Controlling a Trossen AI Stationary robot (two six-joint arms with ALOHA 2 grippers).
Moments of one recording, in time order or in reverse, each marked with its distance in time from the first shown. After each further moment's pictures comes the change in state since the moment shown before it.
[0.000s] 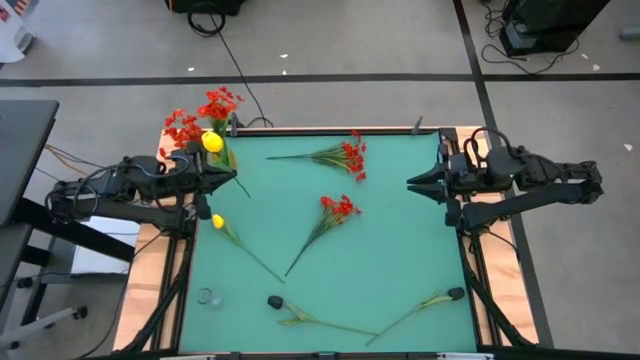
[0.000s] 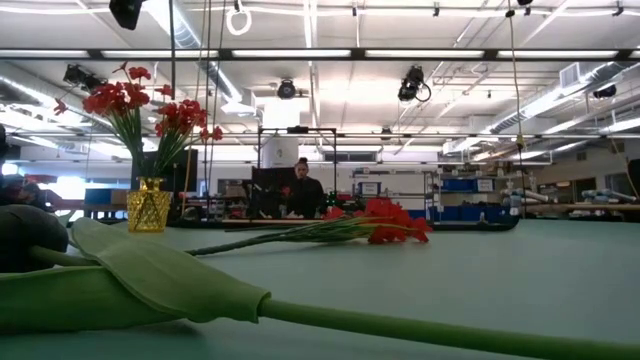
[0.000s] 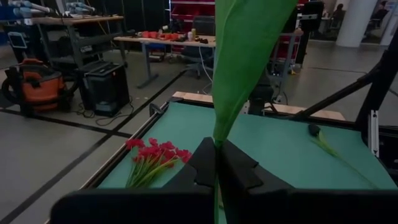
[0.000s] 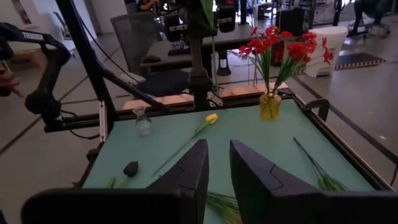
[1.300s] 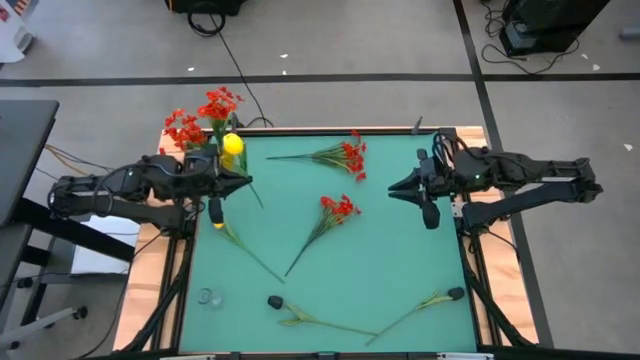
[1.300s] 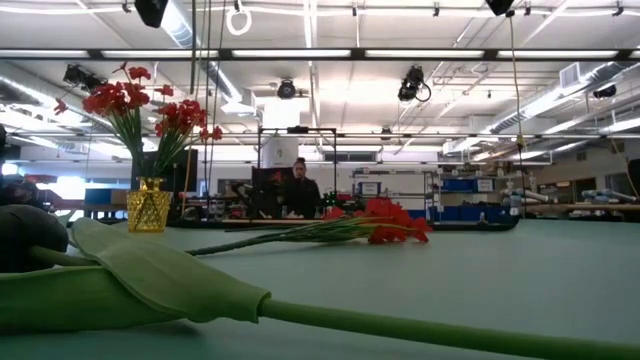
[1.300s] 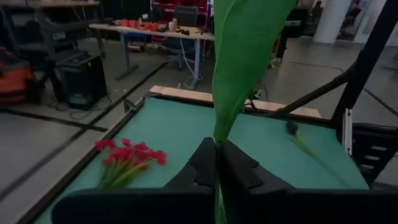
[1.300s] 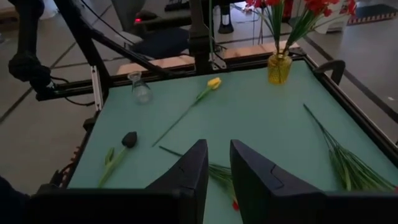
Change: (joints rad) left arm 0.000 0.146 0.034 0.097 0.087 -0.037; right arm -0.046 0.203 0.086 -0.069 -0.078 0.023
